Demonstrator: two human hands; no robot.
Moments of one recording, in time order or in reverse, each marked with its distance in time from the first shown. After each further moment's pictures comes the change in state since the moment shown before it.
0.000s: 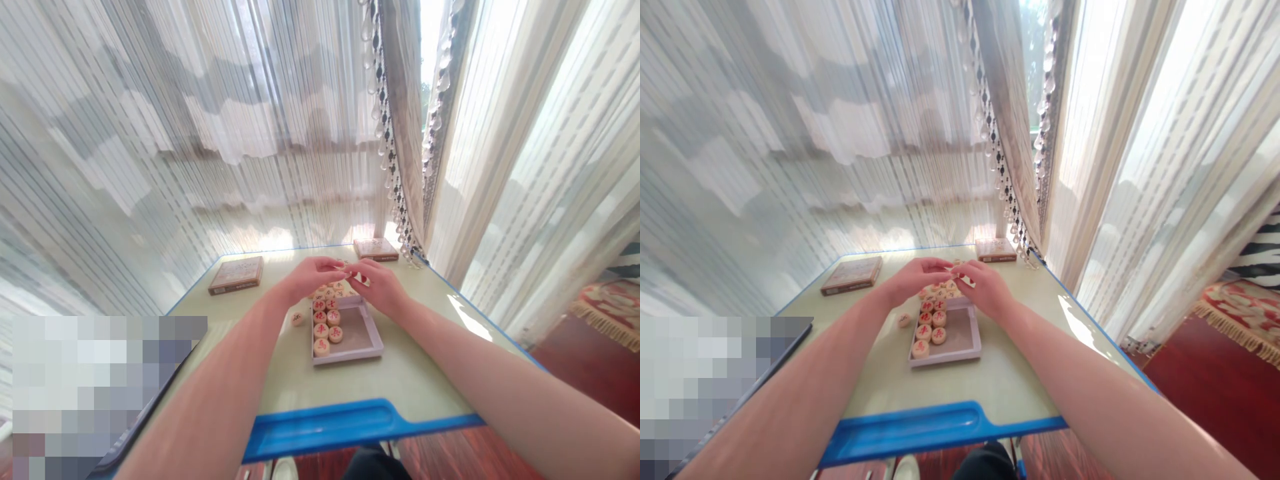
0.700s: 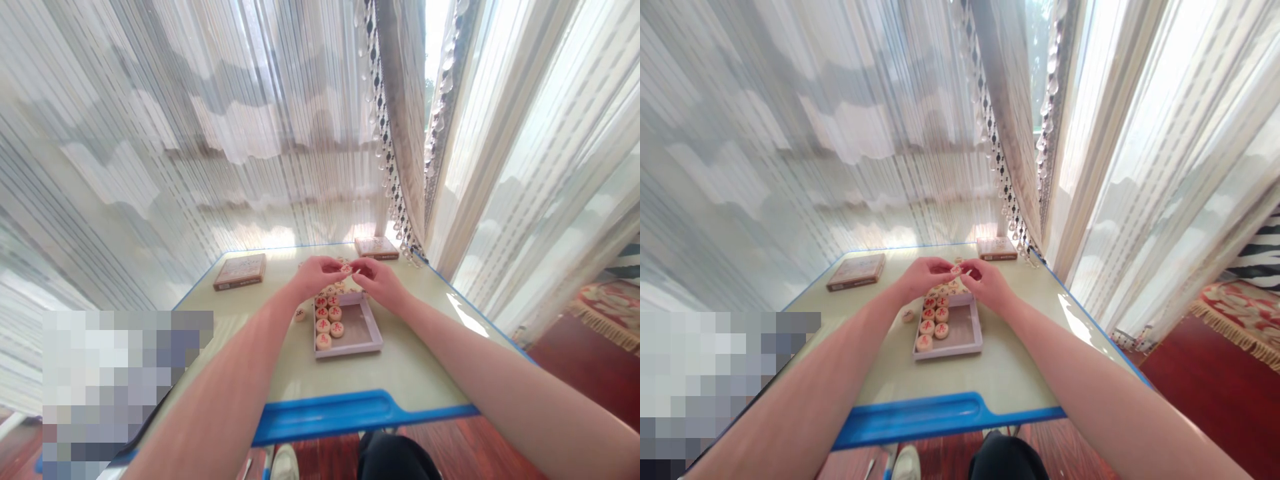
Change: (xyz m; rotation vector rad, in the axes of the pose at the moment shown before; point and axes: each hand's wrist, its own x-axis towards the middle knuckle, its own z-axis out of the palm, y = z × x) left_hand 0.008 -0.015 0.007 0.103 0.108 0.096; right_hand 0.003 -0.002 -0.002 0.339 -0.042 0.378
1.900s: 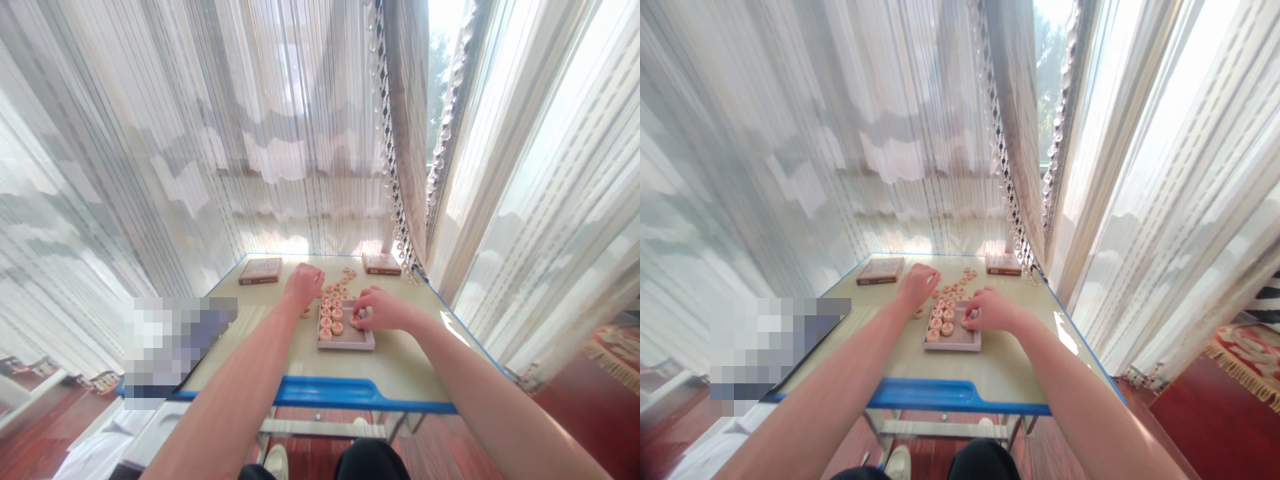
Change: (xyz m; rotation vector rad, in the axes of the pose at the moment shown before) left_hand -0.027 -0.014 -0.018 0.900 0.425 0.146; right_hand -0.018 -0.030 -0.026 -0.557 -0.575 -0.207
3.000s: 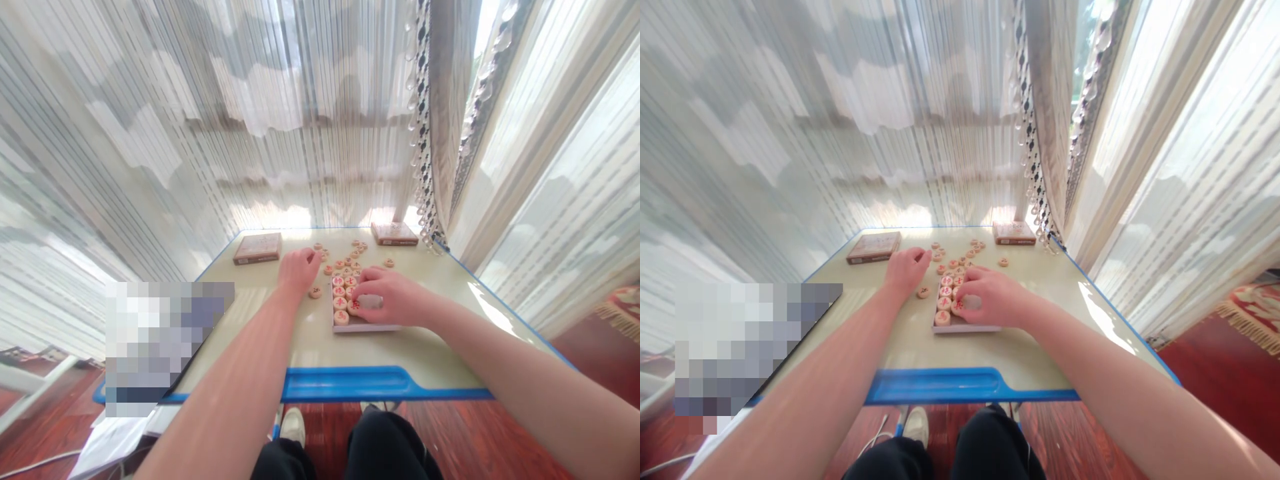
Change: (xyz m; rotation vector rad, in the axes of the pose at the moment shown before) left_hand -0.016 -0.015 0.002 0.005 -0.025 -0.221; right_hand 0.000 -0.029 0.023 0.042 0.158 -0.201
